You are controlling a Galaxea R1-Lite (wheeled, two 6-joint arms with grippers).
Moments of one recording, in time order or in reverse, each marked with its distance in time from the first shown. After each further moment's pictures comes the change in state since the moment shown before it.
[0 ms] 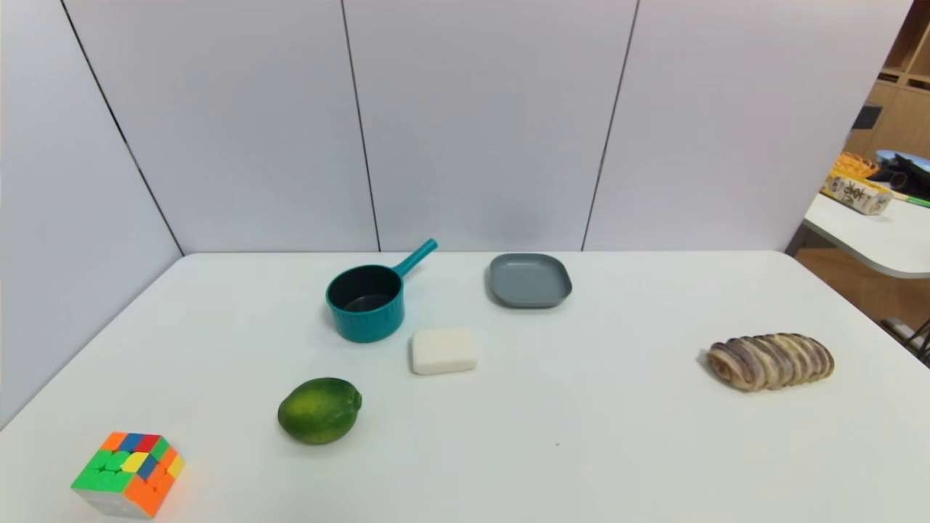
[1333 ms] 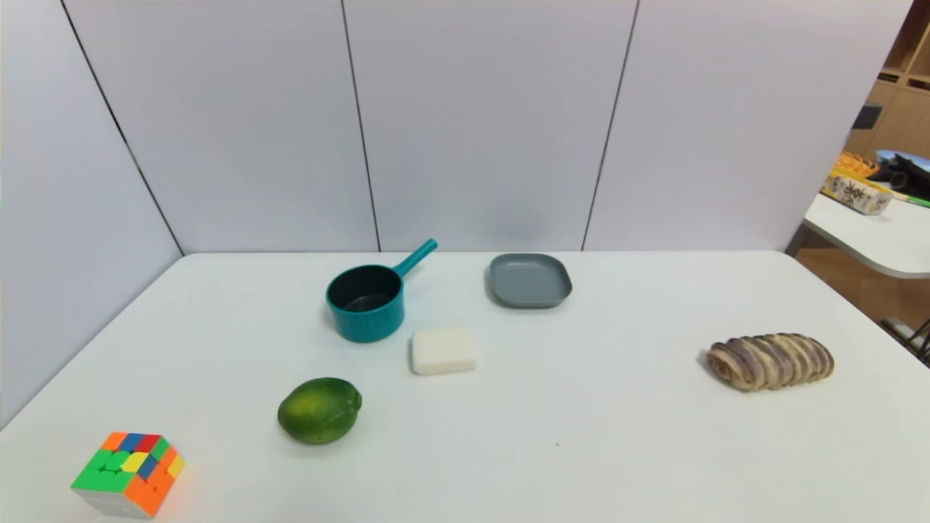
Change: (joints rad) left arm 0.000 0.000 0.000 0.000 0.000 0.000; right arm 0.000 -0.009 0.000 -0.001 -0.001 0.010
